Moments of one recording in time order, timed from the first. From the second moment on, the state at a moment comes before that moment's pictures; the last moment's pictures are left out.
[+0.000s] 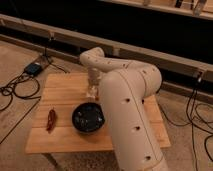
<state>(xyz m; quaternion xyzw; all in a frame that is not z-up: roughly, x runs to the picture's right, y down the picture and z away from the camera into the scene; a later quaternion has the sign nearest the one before) -0.041 0.026 0.916 -0.24 0.29 0.69 0.62</state>
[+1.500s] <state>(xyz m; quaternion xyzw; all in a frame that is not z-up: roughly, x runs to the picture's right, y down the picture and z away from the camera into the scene) -0.086 0.051 0.922 -0.29 0.28 0.64 0.65</state>
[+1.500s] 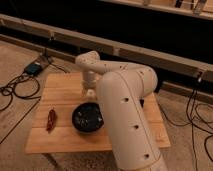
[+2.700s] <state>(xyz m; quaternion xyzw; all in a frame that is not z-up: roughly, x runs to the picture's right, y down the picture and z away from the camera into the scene) -0.012 0.036 0.940 -0.23 0.33 0.67 0.63</state>
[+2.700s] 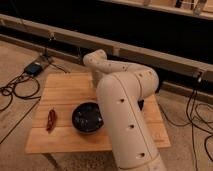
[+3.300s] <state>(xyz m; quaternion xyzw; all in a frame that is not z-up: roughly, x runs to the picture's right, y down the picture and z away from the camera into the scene) -0.031 0.034 0.933 -0.28 0.30 0.59 0.69</state>
